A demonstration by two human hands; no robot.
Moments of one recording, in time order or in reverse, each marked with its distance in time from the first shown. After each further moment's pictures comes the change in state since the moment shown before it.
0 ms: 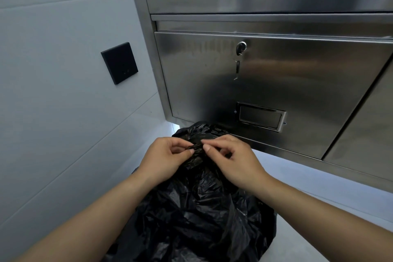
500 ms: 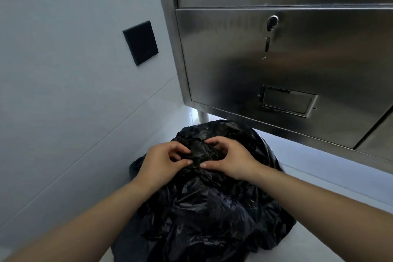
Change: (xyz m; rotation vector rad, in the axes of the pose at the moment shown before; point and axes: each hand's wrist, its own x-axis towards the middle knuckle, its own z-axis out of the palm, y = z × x) left_hand -0.028 -0.064 -0.028 0.334 0.120 0.024; right_hand 0.006 0.033 0.064 0.040 -0.354 0.226
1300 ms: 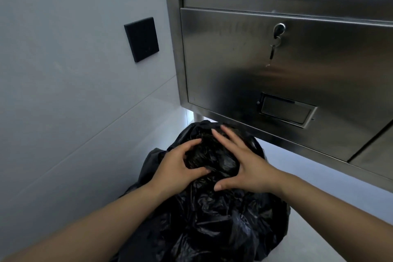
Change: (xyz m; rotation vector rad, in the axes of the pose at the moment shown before) left_hand 0.003 0.012 0.034 -0.284 -0.102 0.033; right_hand -0.017 0.007 -0.044 -0.225 -0.195 -0.258
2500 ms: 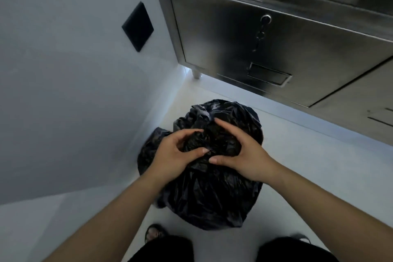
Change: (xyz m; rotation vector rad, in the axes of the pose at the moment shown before) left_hand -0.063 0.154 -0.096 -0.307 -0.228 -0.348; right_hand -0.061 -0.188 -0.062 0.588 0.045 0.446
